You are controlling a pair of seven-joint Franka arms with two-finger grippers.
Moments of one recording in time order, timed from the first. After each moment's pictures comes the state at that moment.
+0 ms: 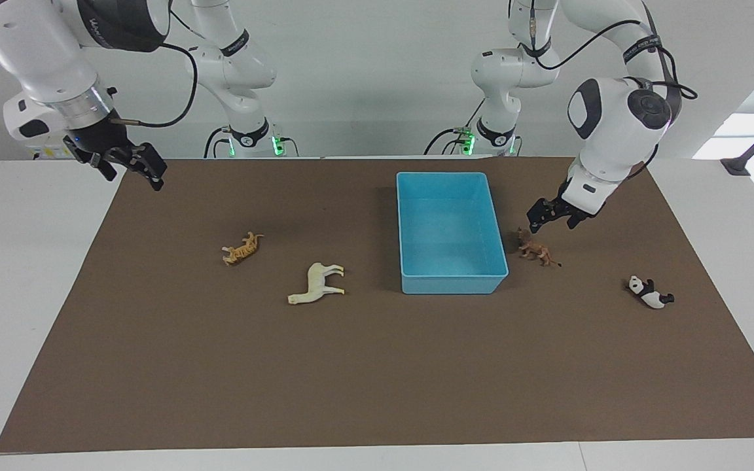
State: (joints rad) left arm -0.03 -0.04 -0.08 -2.12 -0.07 2.07 -0.16; right arm -0.12 0.00 0.06 -1.61 -0.02 1.57 0.28
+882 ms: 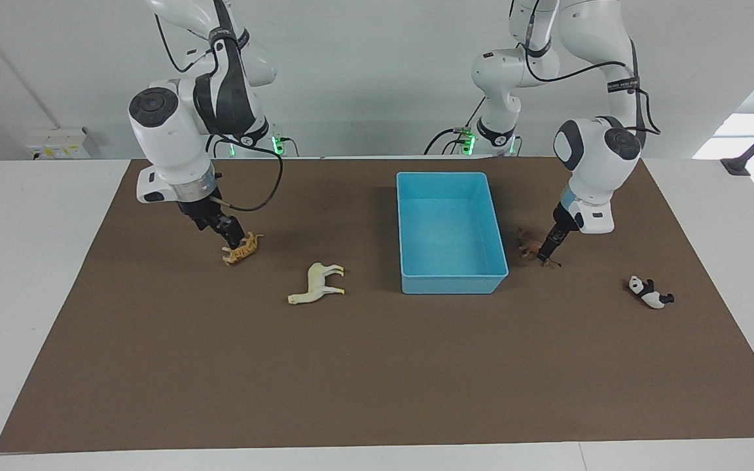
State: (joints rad) left arm 0.04 0.01 -0.08 -2.36 -0.08 2.40 -0.76; right arm 0.03 0.00 0.06 -2.06 -0.02 2.04 0.72
